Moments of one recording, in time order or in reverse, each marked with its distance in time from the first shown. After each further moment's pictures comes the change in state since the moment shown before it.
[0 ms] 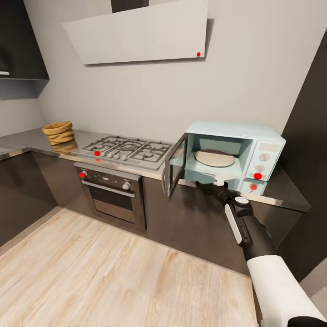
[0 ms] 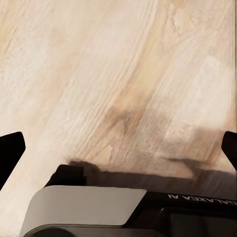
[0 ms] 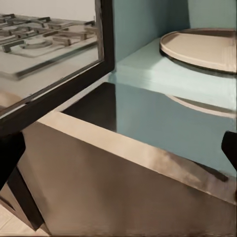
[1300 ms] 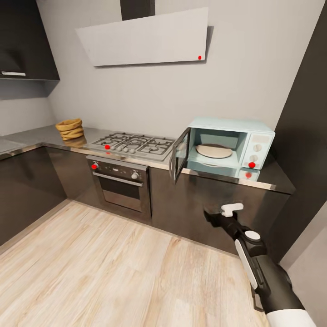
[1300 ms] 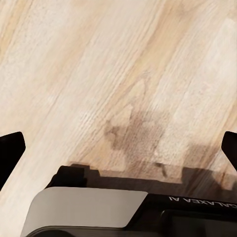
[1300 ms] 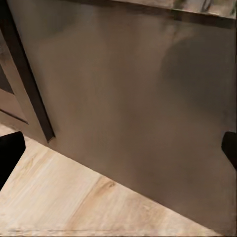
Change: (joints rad) left arm 0.000 0.003 0.004 -0.005 0.005 0.000 0.000; right arm 0.300 -0.048 -0.002 -0.185 0.002 0.037 -0.023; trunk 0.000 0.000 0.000
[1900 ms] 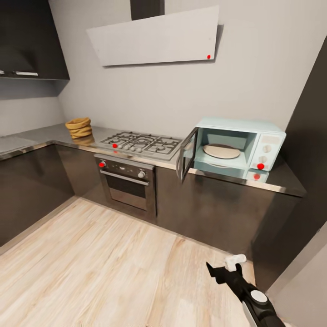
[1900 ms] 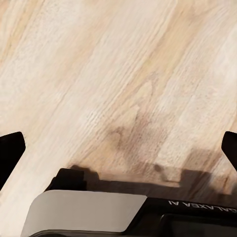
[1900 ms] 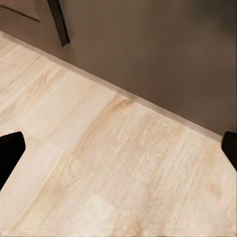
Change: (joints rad) left arm -0.007 -0.002 0.004 -0.003 0.002 0.000 0.005; right arm 0.281 -0.025 0.025 0.195 -0.005 -0.242 0.007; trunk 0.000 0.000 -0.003
